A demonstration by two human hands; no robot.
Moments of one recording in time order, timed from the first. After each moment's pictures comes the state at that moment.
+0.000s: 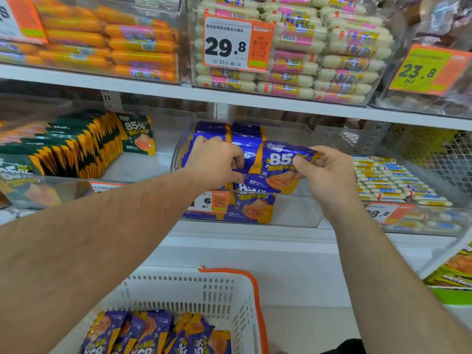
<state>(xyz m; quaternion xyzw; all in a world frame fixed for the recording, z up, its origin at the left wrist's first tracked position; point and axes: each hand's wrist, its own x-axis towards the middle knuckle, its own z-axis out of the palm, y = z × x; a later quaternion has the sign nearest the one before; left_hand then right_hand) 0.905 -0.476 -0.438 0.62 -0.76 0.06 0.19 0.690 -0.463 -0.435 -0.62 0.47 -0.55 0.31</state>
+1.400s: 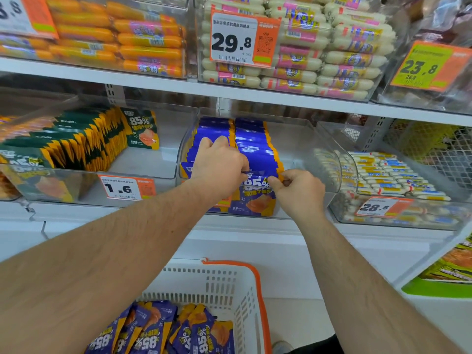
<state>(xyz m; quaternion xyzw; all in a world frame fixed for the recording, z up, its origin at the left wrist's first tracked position) 0.888 -0.446 -0.447 0.63 -0.75 0.19 0.12 0.717 -0.471 -0.487 -0.70 0.62 -0.34 0.08</state>
